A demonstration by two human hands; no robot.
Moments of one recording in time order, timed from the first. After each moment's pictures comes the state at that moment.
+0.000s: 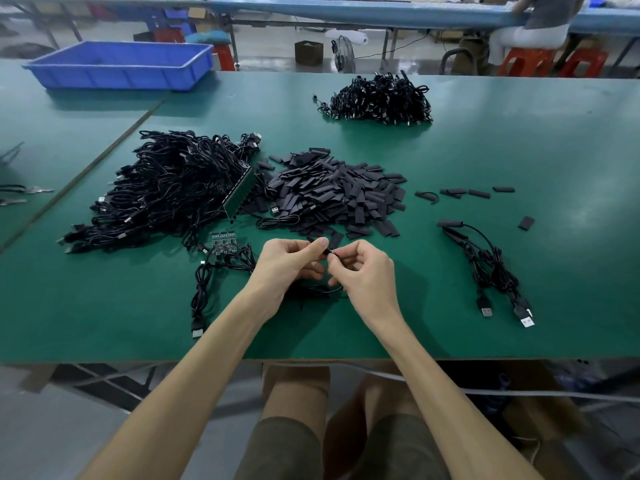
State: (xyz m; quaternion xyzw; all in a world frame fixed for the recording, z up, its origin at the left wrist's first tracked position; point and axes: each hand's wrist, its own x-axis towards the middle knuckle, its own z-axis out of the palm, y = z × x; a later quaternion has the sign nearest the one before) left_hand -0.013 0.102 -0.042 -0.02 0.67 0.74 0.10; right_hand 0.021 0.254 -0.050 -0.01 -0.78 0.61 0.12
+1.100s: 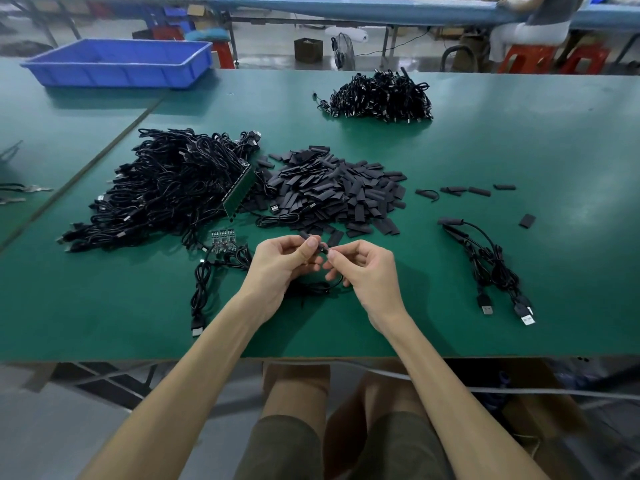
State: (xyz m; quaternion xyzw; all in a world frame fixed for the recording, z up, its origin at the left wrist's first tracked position) left_hand -0.009 0.095 -0.049 0.02 0.60 0.80 0.09; right_hand 0.017 0.261 -0.054 0.01 -0.72 0.69 0.07
